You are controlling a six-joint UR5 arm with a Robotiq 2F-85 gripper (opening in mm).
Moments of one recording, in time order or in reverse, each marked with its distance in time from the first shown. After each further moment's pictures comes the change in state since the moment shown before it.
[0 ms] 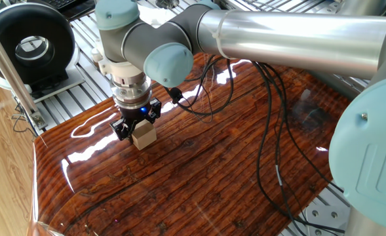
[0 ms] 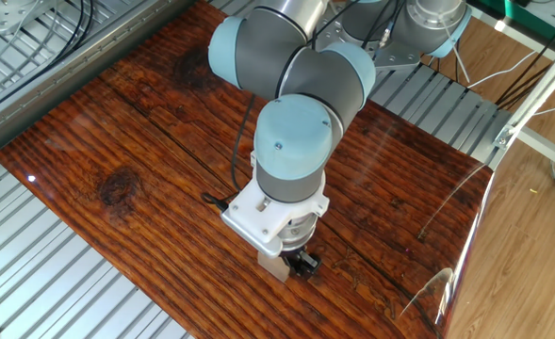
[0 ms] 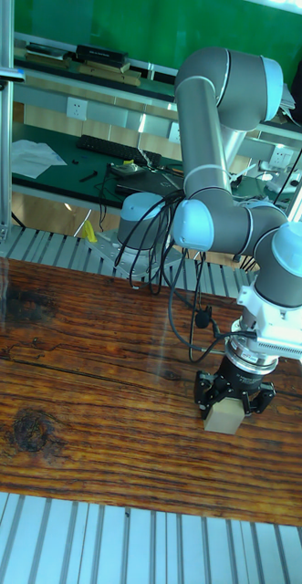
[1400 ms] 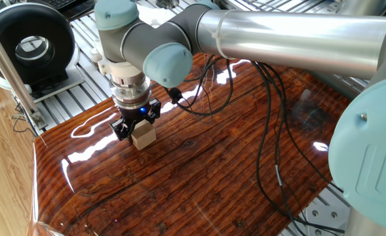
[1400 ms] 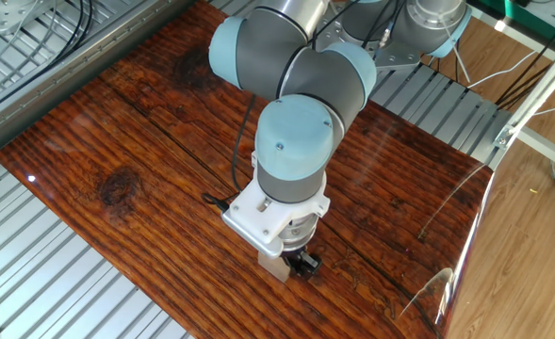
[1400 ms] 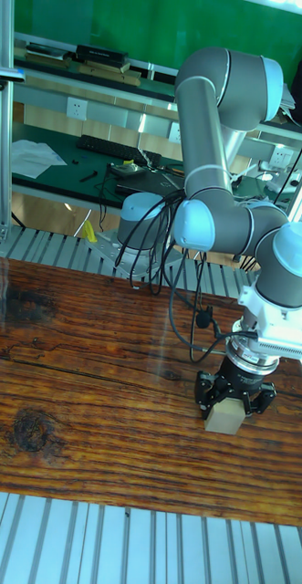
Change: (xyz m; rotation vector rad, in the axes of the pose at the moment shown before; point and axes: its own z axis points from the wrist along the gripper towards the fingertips) arm -0.001 0.002 0.001 0.000 -0.002 0.003
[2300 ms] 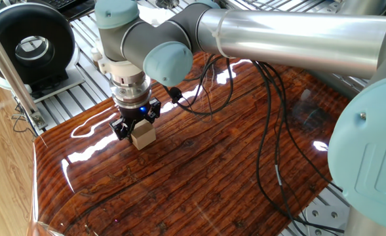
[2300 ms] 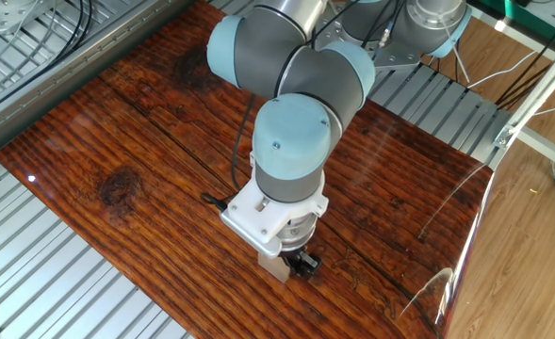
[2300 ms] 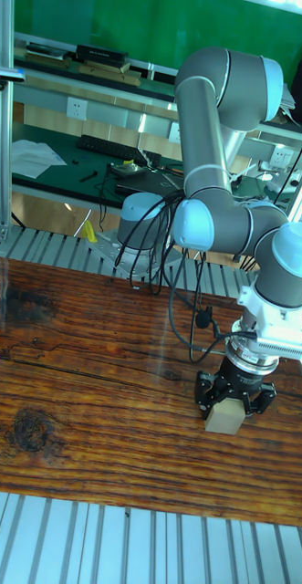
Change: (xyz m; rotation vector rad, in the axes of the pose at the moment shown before) arm 0.000 -0.001 -0.001 -0.004 0.003 0.002
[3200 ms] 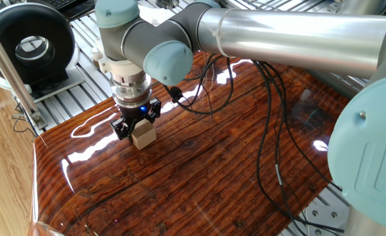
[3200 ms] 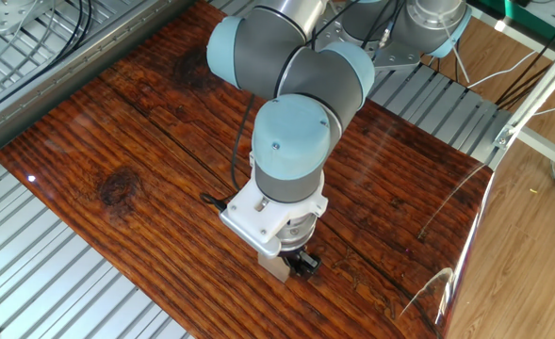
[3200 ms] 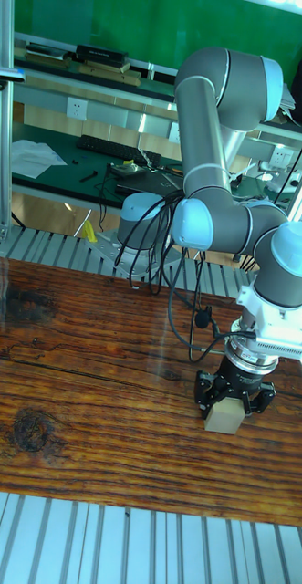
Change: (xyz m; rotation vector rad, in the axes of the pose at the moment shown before) arm 0.000 -0.001 -0.001 -0.002 0.003 -0.001
